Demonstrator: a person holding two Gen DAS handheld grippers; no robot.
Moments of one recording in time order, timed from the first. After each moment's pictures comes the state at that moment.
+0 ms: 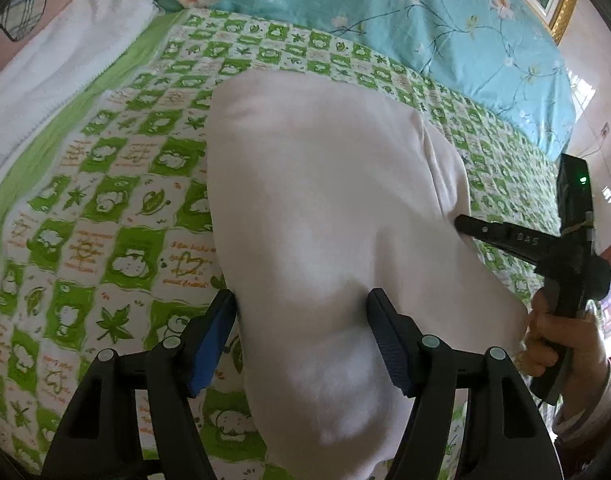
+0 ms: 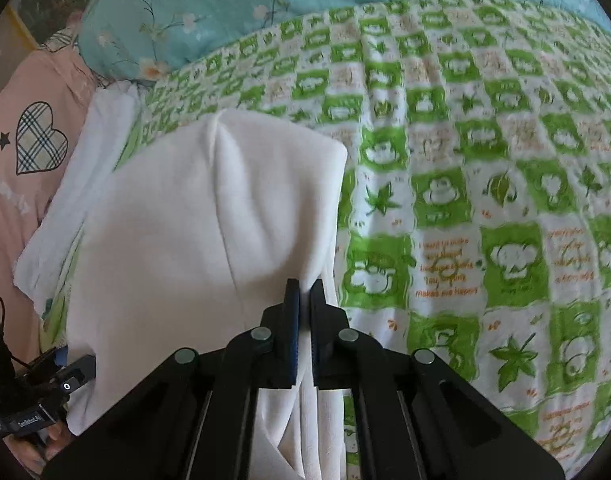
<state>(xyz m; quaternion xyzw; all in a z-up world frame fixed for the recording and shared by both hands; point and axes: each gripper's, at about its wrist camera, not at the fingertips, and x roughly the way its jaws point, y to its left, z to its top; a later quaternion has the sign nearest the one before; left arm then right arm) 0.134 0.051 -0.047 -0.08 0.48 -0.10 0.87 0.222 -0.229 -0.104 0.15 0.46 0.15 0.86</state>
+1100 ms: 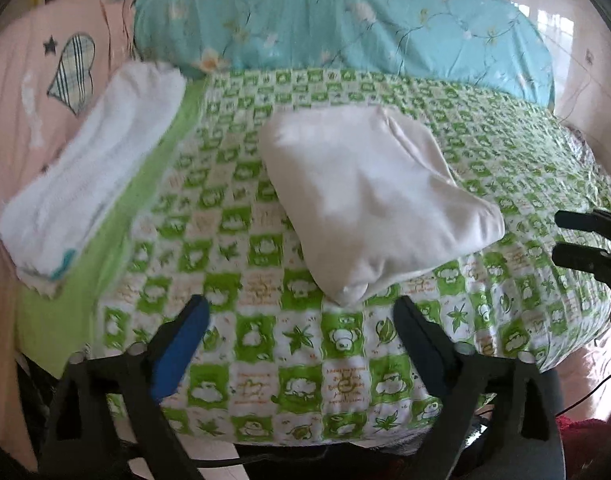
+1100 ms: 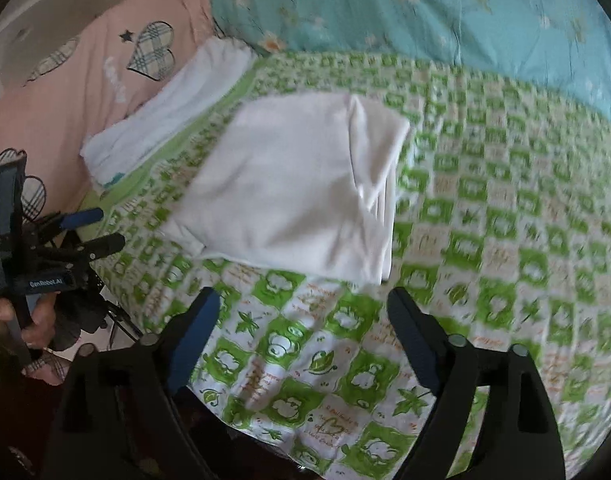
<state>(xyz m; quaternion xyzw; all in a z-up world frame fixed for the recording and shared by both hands) -0.023 0.067 0.025 0.06 0.42 -0.06 0.90 0.013 -0.221 -0.032 0.00 0.40 0.24 0.88</state>
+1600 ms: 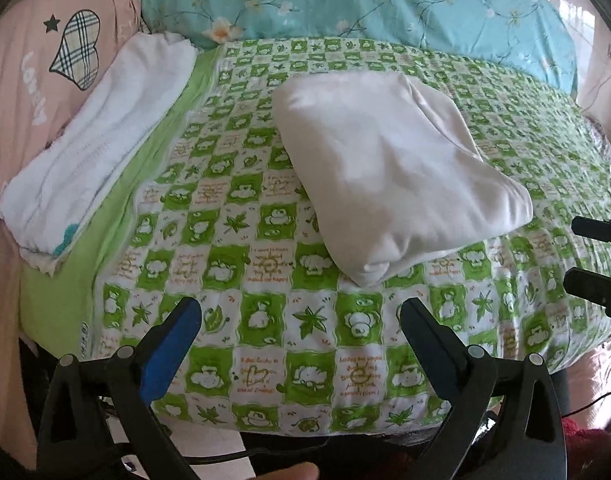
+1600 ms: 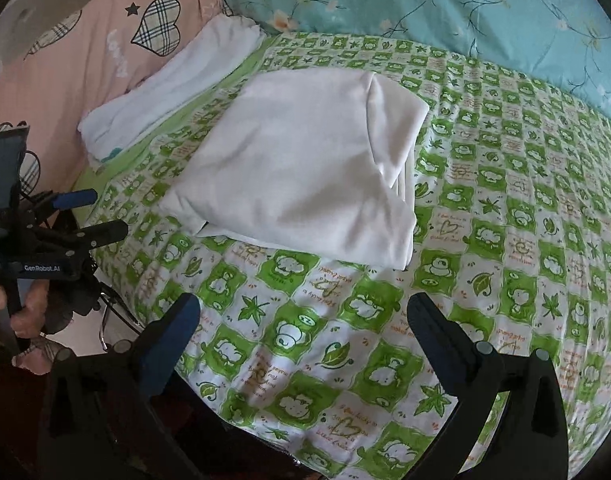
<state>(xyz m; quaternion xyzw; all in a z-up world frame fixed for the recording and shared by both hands) 0.001 0.069 0.002 0.06 0.47 -0.03 0.88 0.015 -0.198 -0.055 -0.02 0.42 0.24 0.87</state>
